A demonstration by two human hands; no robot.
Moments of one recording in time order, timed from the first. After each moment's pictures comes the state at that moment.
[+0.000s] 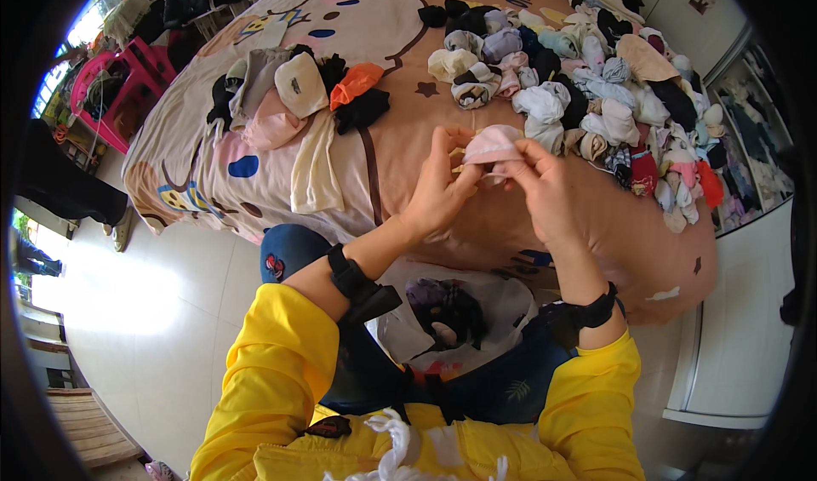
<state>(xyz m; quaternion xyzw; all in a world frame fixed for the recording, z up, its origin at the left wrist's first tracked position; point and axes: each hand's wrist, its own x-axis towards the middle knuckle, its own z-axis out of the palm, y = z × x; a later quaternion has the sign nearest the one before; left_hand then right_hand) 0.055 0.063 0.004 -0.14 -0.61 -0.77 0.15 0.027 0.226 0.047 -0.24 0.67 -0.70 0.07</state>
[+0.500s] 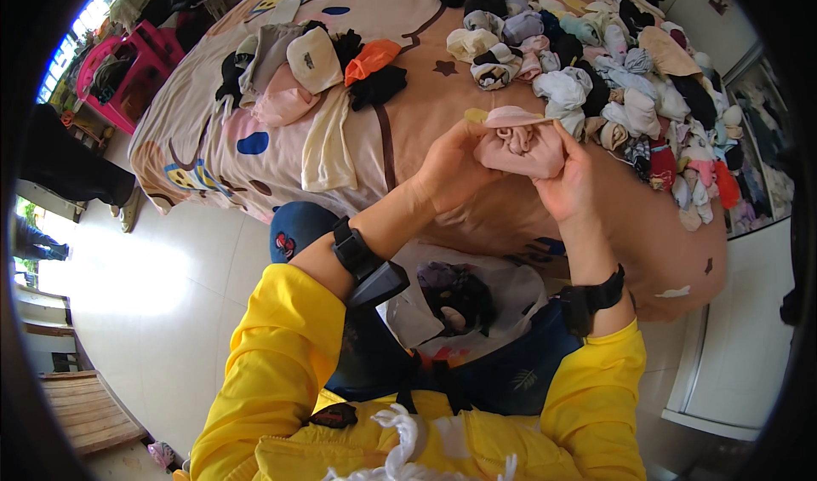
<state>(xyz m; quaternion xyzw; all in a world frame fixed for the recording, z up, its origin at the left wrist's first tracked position) 0.049 0.052 0.013 -0.09 -0.26 -0.95 -0.15 0.000 0.238 0.026 -0.08 0.31 -0.91 0.27</state>
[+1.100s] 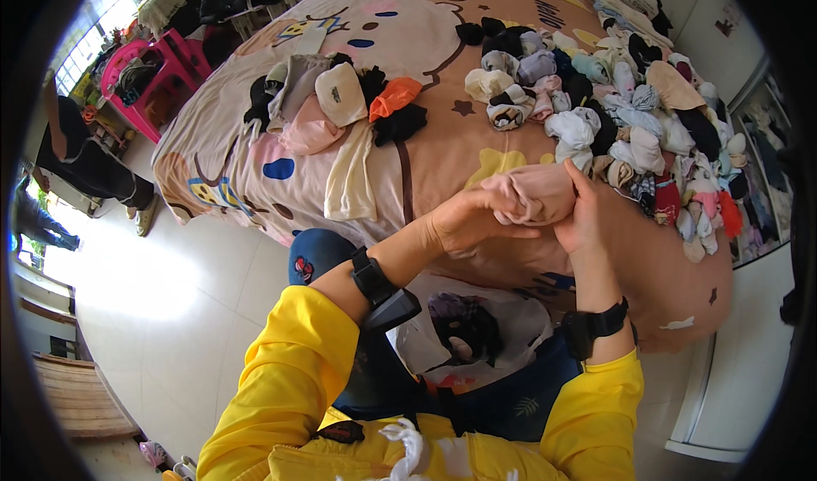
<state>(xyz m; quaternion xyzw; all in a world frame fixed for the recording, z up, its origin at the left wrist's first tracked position) 0.059 0.043 0.019 -0.19 -0.29 -0.90 -0.26 -0.005 0.240 0.033 -0.02 0.43 -0.89 0.17</state>
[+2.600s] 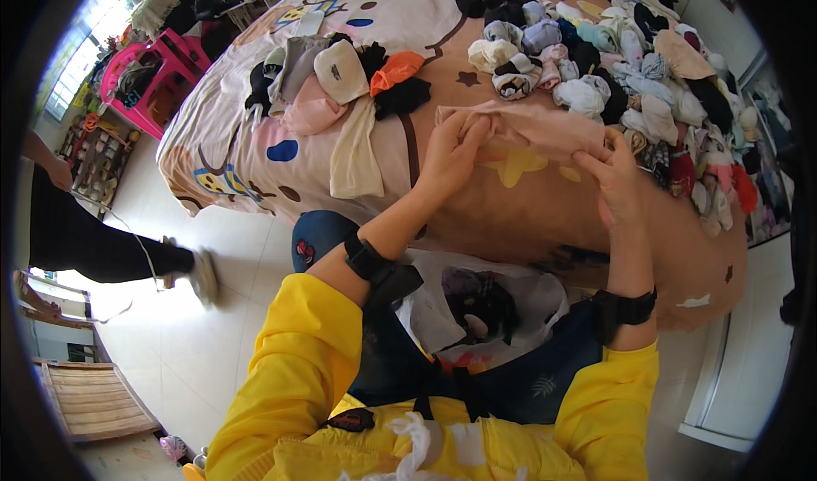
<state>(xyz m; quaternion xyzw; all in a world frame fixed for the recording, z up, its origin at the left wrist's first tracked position) 0.042 0.027 0.012 -0.10 -0.56 -0.81 0.12 0.005 0.264 0.054 -0.14 0.63 -0.76 0.07</state>
